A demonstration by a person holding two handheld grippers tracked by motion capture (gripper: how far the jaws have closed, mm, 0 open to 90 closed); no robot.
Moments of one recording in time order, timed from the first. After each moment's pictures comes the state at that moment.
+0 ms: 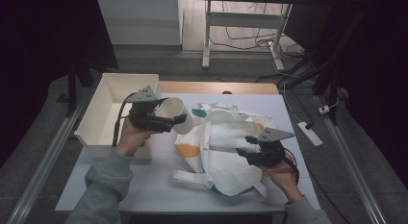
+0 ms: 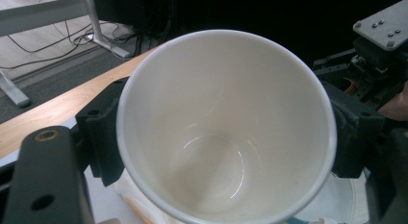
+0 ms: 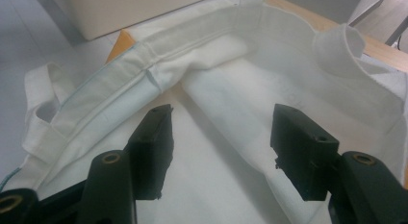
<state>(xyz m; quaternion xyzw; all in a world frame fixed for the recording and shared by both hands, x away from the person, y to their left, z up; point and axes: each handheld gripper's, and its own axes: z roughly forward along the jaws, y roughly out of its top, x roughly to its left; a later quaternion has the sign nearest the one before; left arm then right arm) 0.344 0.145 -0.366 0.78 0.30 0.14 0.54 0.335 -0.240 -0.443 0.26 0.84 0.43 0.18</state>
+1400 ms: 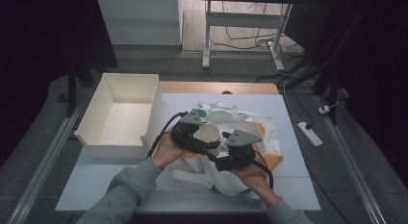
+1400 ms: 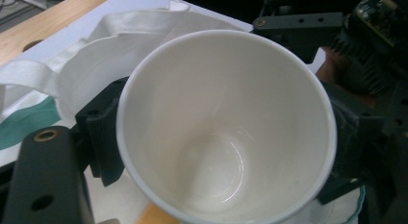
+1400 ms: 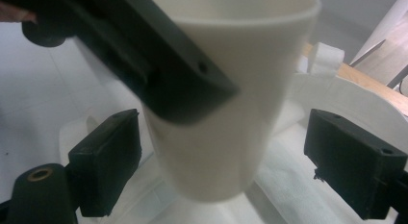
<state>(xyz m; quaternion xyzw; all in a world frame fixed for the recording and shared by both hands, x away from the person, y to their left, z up) 0.345 0.048 -0.416 0.85 0.24 0.07 0.47 0.319 -0.156 -0.443 0.22 0.84 0.46 0.21</state>
